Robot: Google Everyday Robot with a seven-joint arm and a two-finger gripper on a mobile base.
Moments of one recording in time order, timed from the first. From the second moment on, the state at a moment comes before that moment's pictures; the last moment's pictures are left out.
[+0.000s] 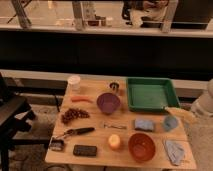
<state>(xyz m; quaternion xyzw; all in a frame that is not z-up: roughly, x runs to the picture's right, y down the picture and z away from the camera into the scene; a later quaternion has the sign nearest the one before) 0.427 0.147 0.704 -0.28 0.08 0.41 0.86</state>
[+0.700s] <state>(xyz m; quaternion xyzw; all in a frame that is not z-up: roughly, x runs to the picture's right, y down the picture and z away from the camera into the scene) 0.447 0.153 0.687 -0.29 0.09 0.41 0.86</state>
